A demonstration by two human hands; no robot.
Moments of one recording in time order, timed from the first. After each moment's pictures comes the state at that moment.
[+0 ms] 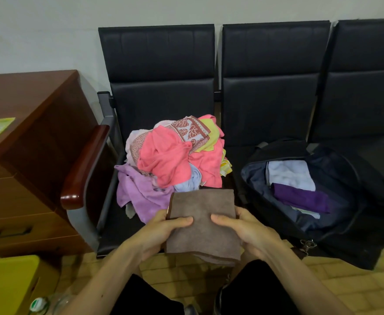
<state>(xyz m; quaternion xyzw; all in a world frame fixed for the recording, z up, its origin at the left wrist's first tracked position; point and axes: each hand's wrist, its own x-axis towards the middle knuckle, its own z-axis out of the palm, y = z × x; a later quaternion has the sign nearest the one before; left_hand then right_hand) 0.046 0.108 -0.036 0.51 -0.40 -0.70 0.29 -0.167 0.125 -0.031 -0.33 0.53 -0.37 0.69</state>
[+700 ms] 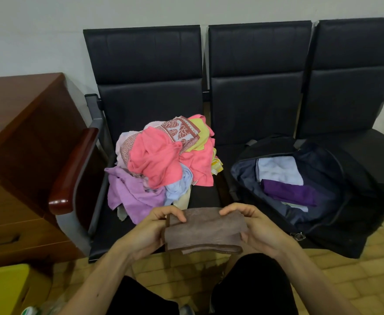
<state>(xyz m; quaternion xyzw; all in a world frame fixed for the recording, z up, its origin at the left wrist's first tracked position) 0.045 0.105 -0.043 0.40 -0.44 -0.75 0.29 -0.214 0.138 -0.040 -0.38 0.42 -0.41 0.72</state>
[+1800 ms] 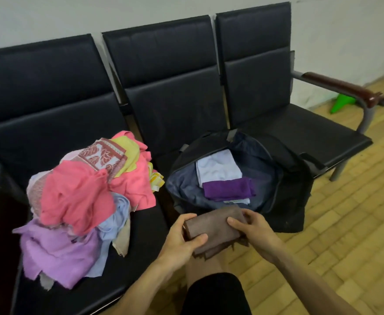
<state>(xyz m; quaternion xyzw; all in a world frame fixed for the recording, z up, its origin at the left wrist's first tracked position) -0.164 0.072 -0.113 0.47 -0.63 -0.58 0.20 -0.367 0.152 -0.102 -0.25 0.65 -0.51 0.51</state>
